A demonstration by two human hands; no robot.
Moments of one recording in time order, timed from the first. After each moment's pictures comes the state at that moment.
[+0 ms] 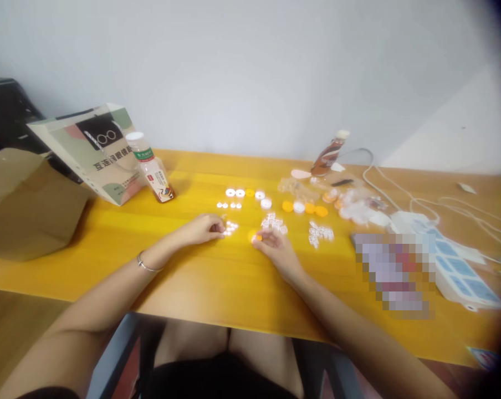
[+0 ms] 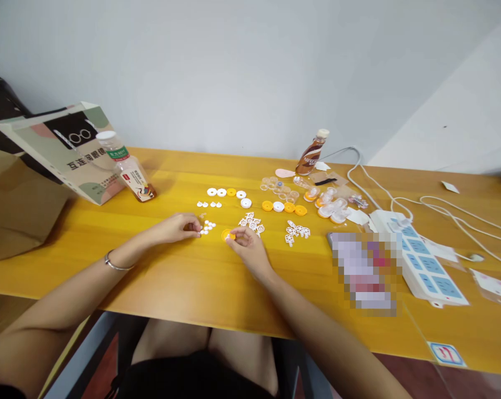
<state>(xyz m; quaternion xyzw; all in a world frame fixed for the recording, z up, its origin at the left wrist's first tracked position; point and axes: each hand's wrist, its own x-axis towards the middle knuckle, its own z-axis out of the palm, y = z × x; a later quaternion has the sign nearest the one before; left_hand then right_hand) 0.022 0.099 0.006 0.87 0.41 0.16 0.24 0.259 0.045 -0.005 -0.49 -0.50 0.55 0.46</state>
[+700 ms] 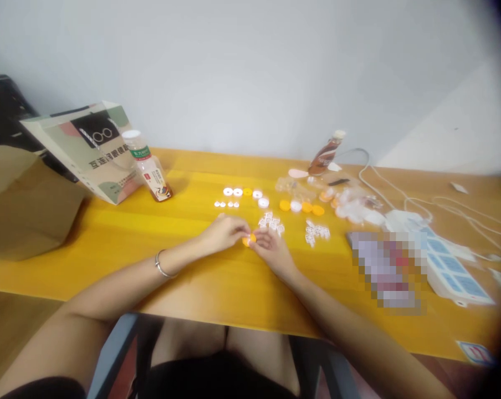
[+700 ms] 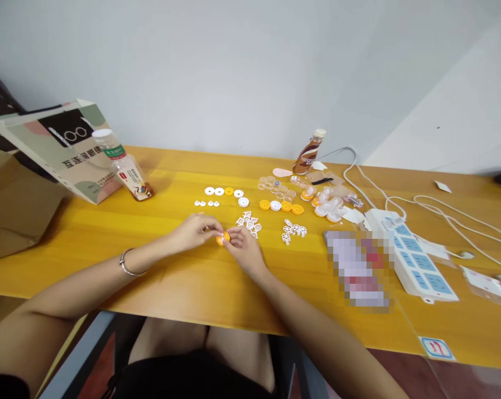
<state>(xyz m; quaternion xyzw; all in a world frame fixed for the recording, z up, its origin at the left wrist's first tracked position) 0.087 0.077 0.026 0.84 0.39 0.25 0.26 0.257 0.048 -0.016 -0.47 -0.53 0.55 0.45</state>
